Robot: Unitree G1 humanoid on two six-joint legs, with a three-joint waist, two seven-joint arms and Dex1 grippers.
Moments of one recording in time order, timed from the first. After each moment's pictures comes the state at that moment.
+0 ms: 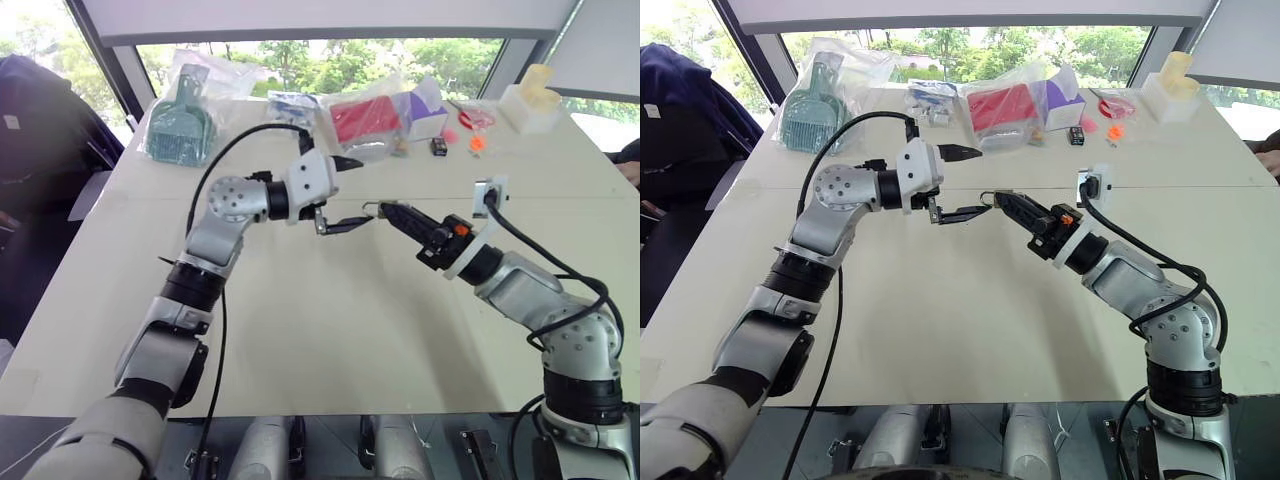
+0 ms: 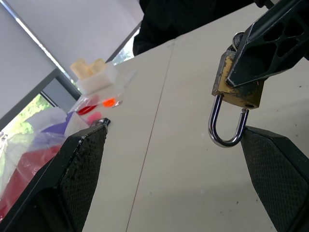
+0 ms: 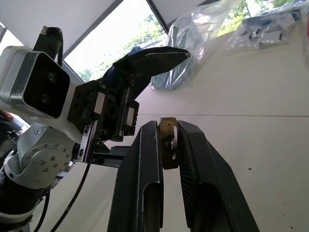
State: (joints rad) left arm -0.90 0.31 -0.22 0.36 -0.10 -0.10 -1.00; right arm -0.34 -0.50 -0.21 -0.37 1.28 0.82 0.20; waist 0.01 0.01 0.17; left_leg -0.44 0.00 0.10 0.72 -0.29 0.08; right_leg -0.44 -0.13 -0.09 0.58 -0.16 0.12
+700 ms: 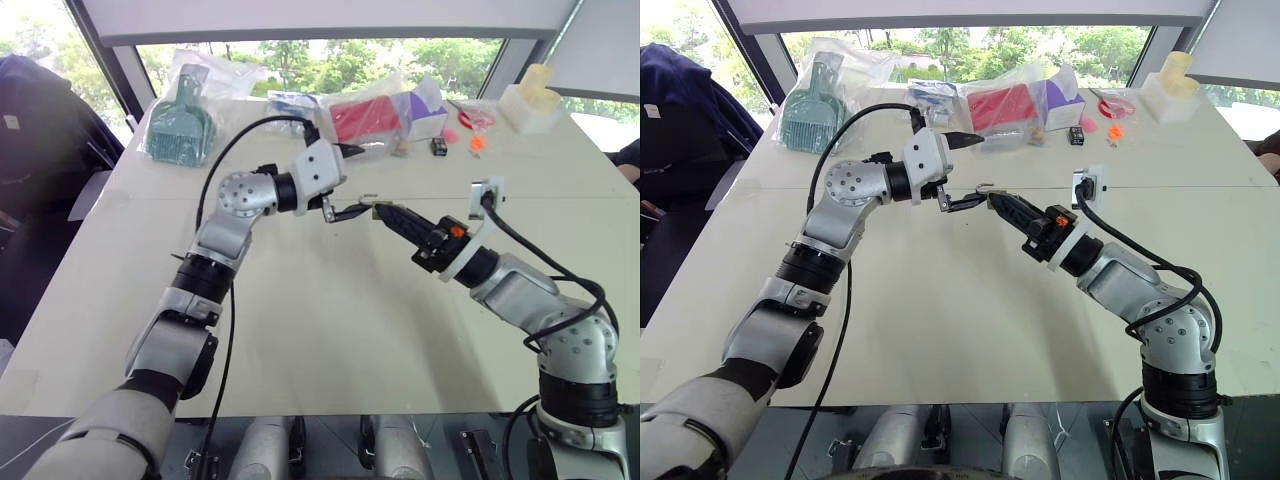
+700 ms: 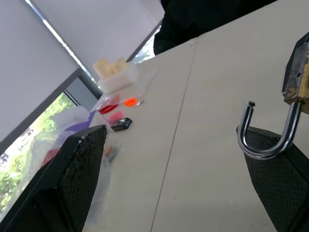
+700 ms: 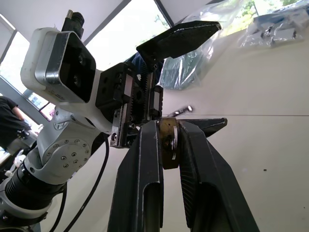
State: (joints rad) left arm -0.96 0.27 -0.22 0.48 -0.04 -0.18 -0.88; right arm -0.34 -0.47 -0.20 -0.40 1.31 0.83 0.18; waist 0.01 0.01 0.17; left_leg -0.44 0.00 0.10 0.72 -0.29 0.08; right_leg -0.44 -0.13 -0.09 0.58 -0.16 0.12
